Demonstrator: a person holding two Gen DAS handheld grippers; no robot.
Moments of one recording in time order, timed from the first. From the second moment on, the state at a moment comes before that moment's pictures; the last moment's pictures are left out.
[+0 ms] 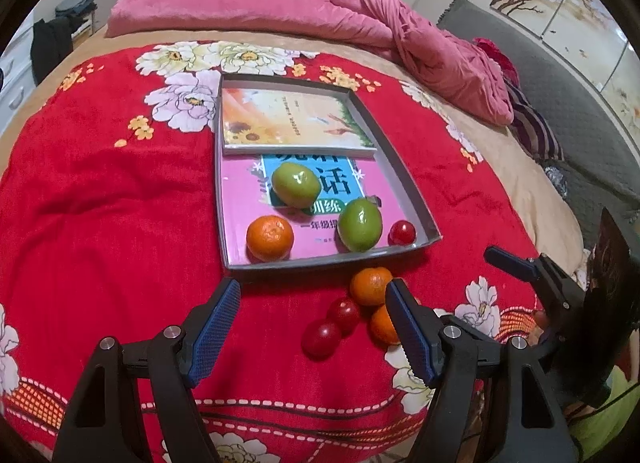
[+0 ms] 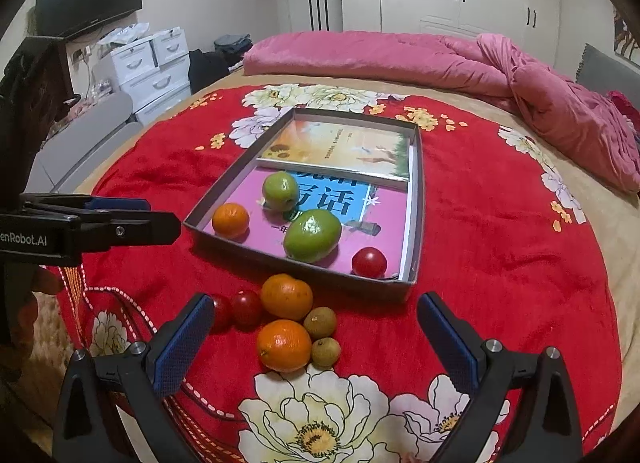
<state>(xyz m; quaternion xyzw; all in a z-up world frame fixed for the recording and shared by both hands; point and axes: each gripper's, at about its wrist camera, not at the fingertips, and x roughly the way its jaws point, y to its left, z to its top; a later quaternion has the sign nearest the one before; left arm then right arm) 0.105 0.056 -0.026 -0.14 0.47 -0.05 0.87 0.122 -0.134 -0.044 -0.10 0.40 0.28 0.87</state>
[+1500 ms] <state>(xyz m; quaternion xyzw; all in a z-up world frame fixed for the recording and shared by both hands) 0.097 0.040 -0.087 -0.12 0.56 -0.05 0.82 0.101 -0.108 -0.094 -0.21 0.41 0.30 0.84</state>
